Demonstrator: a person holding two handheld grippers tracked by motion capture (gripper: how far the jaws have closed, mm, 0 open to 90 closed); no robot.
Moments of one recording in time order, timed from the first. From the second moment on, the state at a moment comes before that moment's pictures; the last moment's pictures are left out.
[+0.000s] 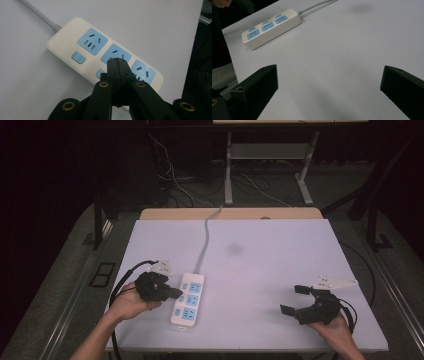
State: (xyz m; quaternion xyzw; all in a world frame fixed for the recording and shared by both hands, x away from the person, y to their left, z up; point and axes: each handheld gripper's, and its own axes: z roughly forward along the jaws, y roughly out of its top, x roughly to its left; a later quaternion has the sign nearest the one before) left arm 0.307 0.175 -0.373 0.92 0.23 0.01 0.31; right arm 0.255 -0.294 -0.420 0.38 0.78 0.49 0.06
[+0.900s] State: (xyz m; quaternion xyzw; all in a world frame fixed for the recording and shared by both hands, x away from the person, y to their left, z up) left arm 0.319 0.177 -0.398 0.92 0.24 0.01 0.31; right arm 0.255 -0.294 -0.421 0.38 0.79 0.48 0.06
